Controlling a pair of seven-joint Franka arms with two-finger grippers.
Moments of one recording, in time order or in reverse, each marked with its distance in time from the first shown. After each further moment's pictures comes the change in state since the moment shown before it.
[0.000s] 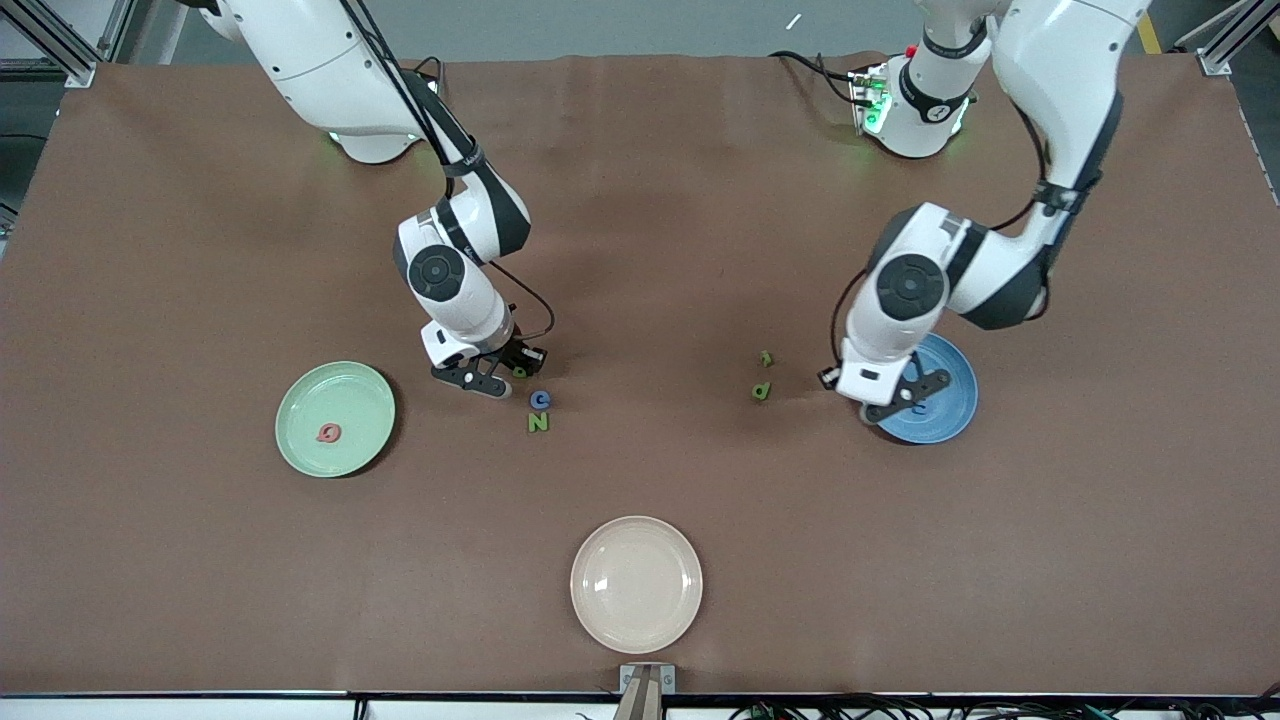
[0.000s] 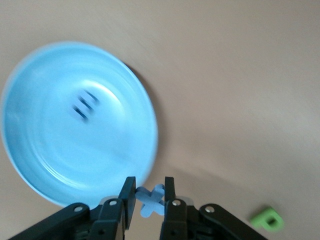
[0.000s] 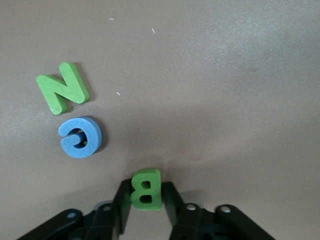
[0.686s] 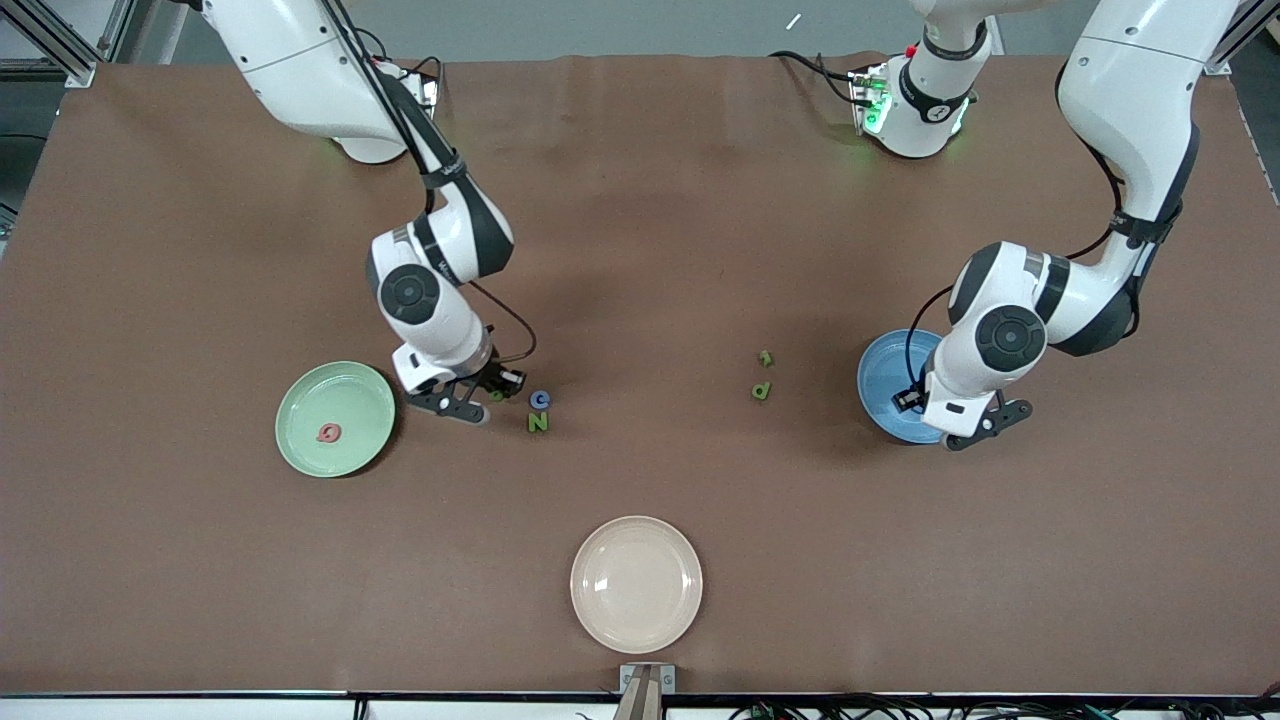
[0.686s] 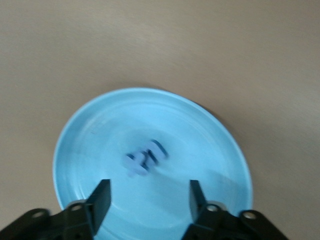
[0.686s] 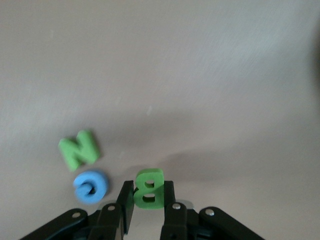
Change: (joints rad) left arm 0.151 0.065 -0.029 0.002 0.058 -0.008 0.098; right arm -0.030 -0.004 -0.085 0.152 -0.044 -0.172 -0.118
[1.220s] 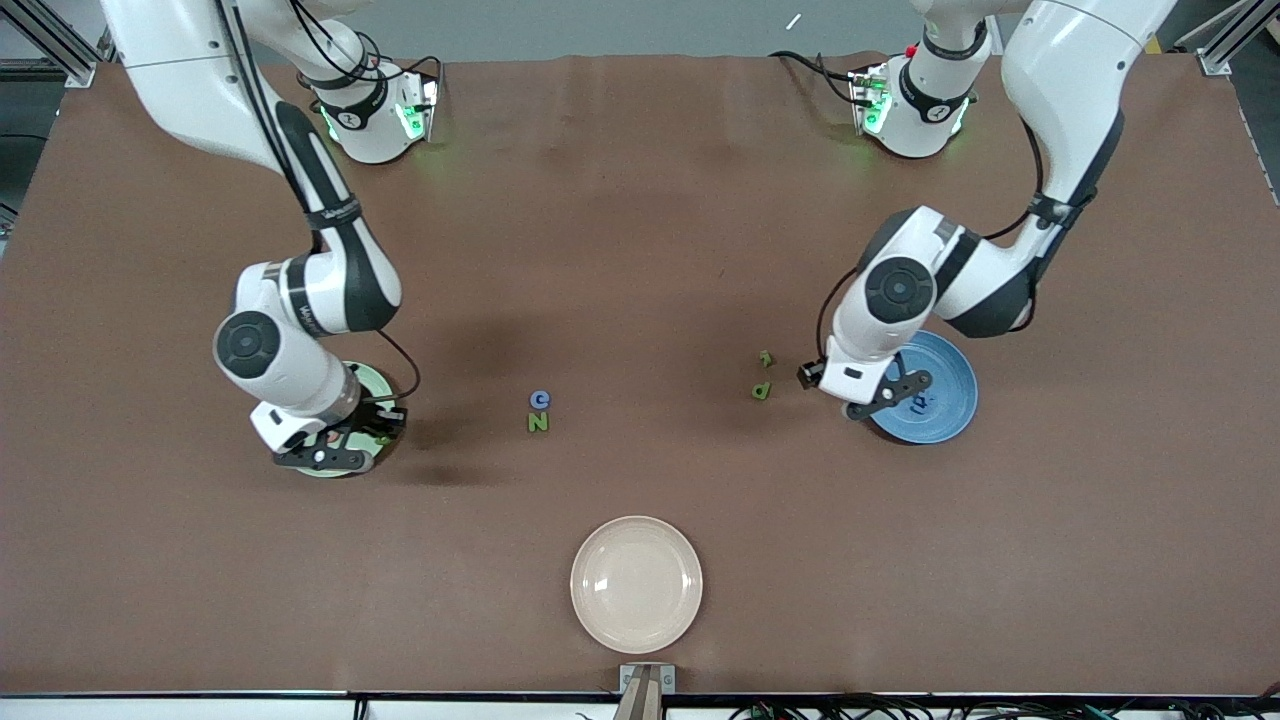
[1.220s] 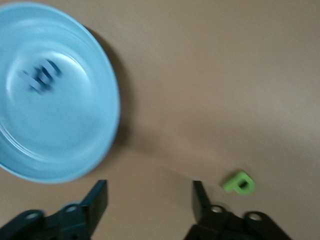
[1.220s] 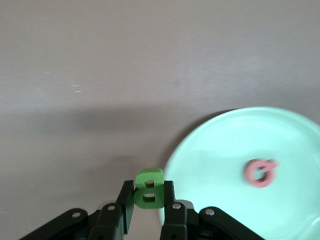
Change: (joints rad) left arm -0.054 -0.004 -0.206 0.014 0.000 -0.020 -0.225; right arm -0.212 -0.018 -0.068 0.057 -0.007 -0.078 -0.498
